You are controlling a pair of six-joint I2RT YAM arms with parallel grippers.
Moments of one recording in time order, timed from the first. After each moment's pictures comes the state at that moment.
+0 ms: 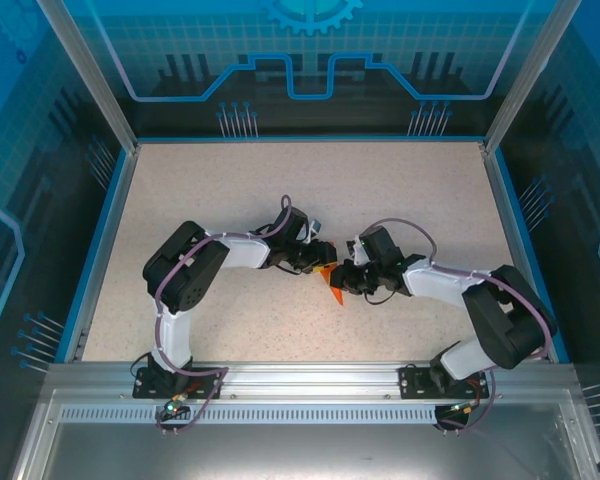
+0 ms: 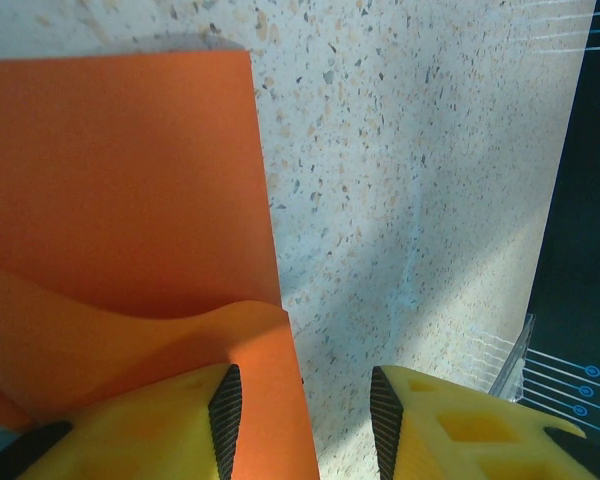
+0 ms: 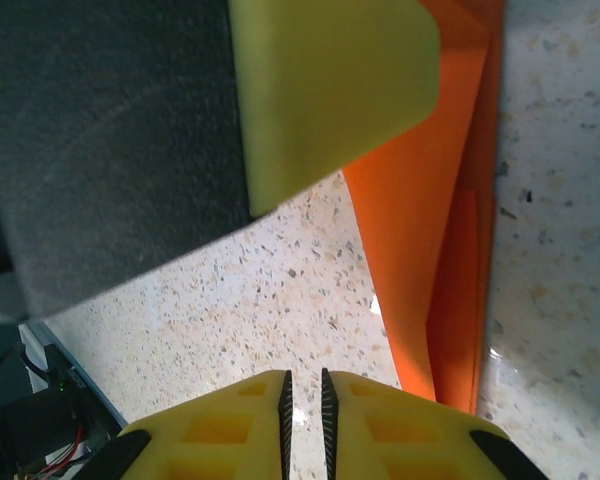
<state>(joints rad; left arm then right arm) -0.60 1.99 1.04 0.11 0.57 -0.93 0.54 1.49 0.64 -0.10 -0.50 0.77</state>
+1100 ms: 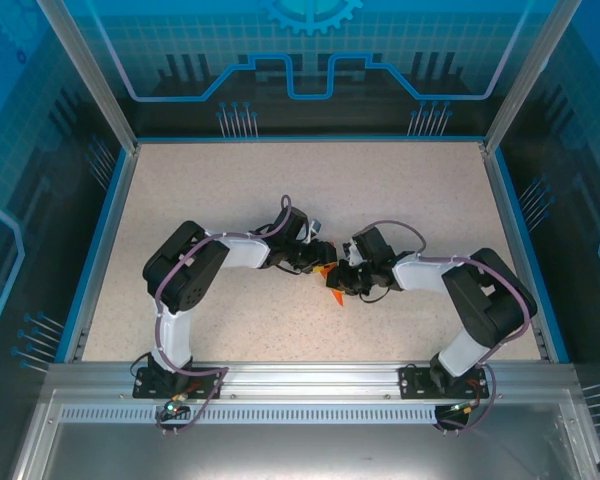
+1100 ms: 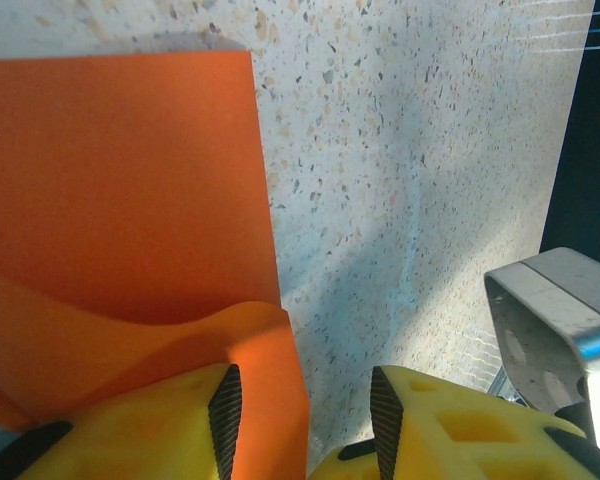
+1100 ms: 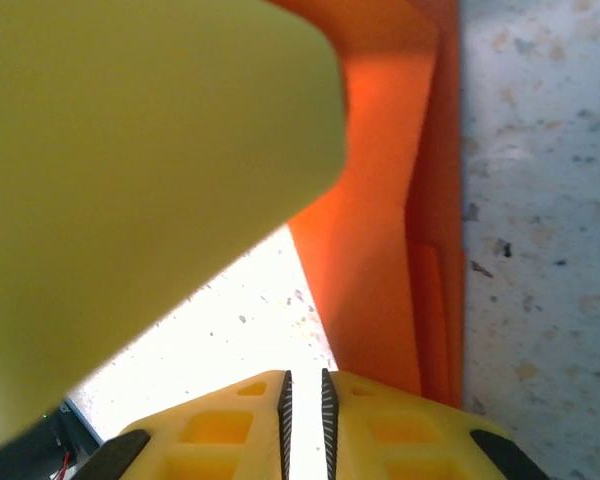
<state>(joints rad) -0.60 1.99 1.04 0.11 0.58 -0.93 0.54 1.63 0.67 -0.06 -0.50 0.80</state>
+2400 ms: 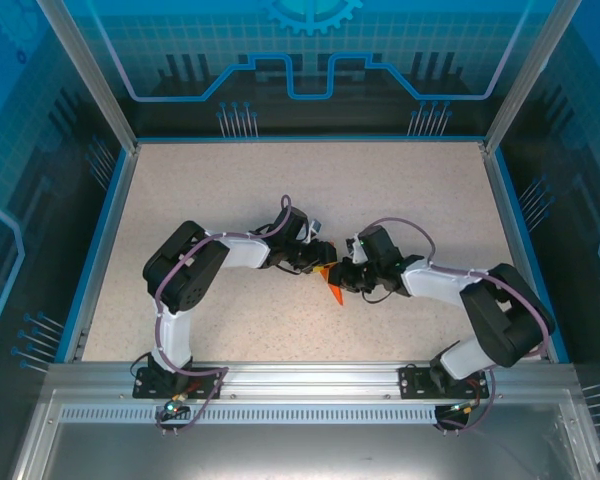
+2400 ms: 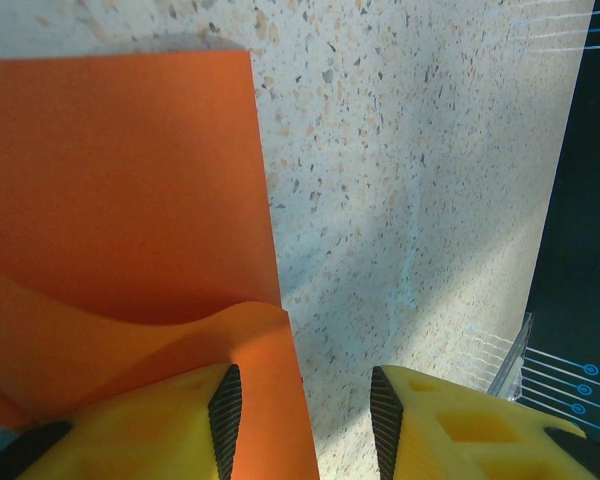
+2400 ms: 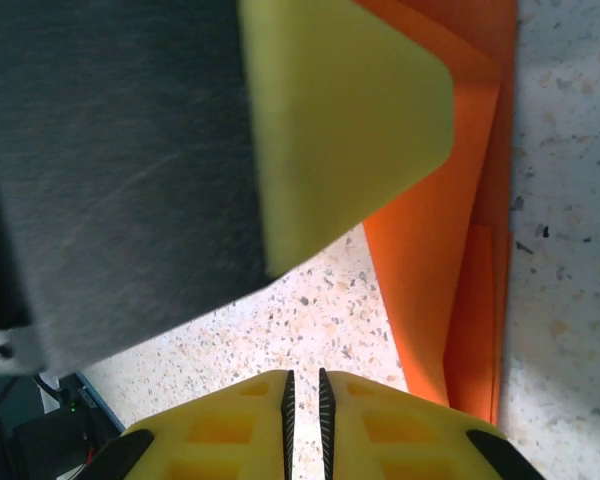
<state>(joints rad) -0.60 1.99 1.04 0.11 0.58 -0.93 0.54 1.51 0.63 -0.03 -0.48 0.82</state>
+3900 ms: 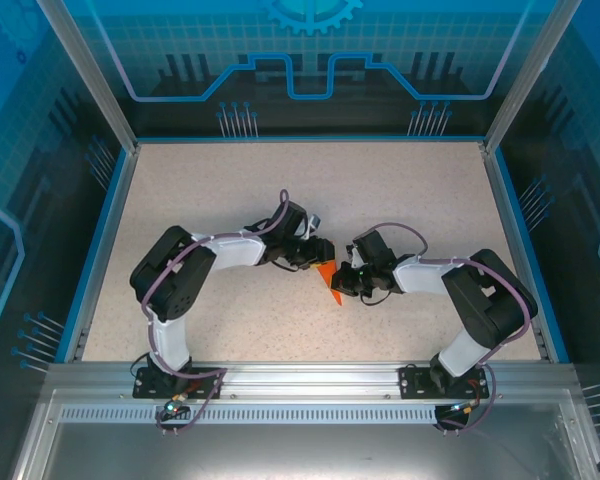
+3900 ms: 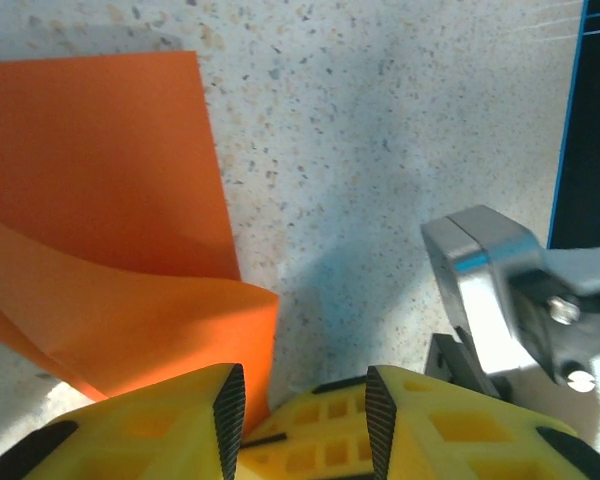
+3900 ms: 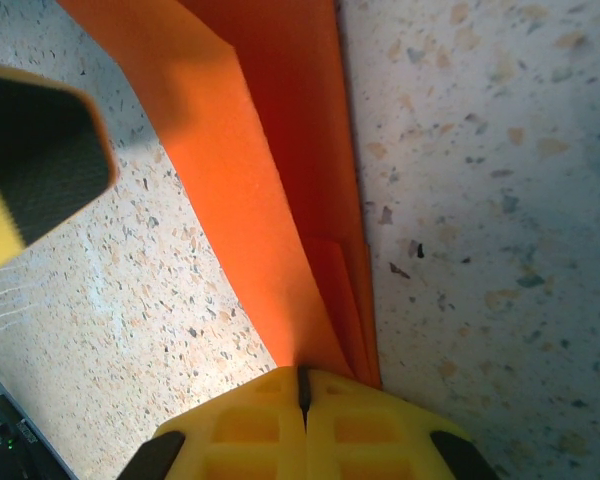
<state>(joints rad) -0.60 1.90 1.06 -0.01 0.54 -0.85 0.54 1.62 0.64 -0.05 -0.43 0.81</state>
